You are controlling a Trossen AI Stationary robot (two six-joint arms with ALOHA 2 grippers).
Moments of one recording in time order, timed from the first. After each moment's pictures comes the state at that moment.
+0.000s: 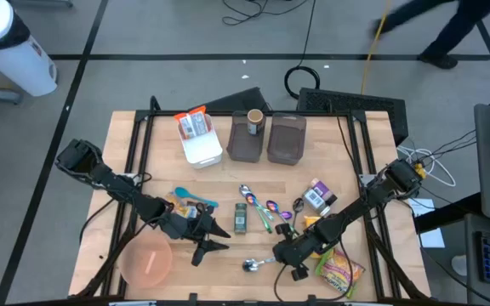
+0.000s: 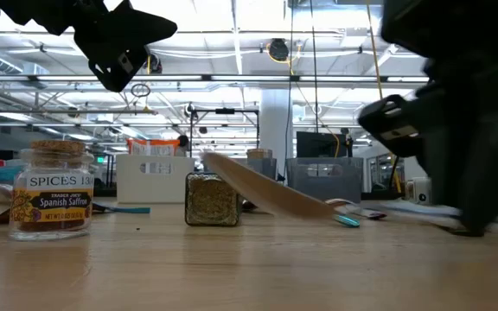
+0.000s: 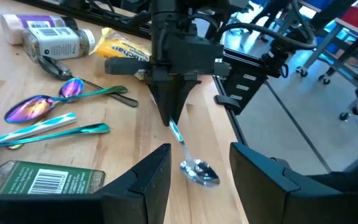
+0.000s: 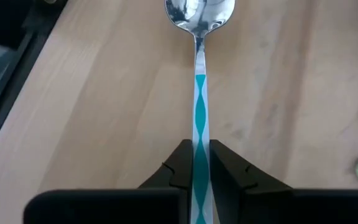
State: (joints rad) left arm -0.56 1.50 0.63 0.57 -0.26 -0.47; right arm 0.59 1.82 0.96 -0.03 0.08 0.30
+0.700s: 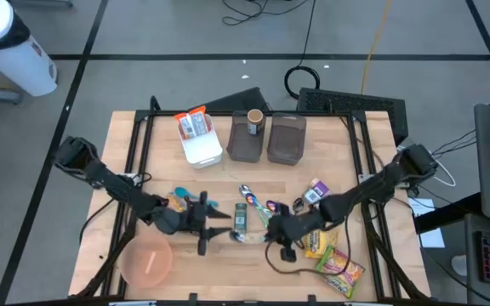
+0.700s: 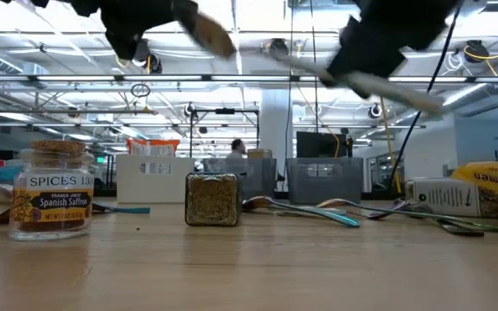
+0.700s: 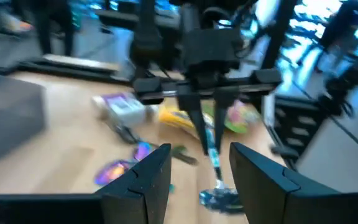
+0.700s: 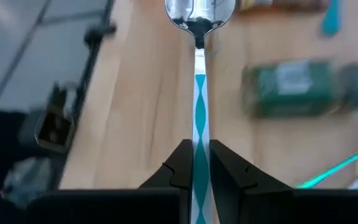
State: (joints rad) left arm -0.55 1.43 0.63 0.63 -0.55 -0.26; right arm 0.44 1.59 0.96 -0.02 0.11 0.45
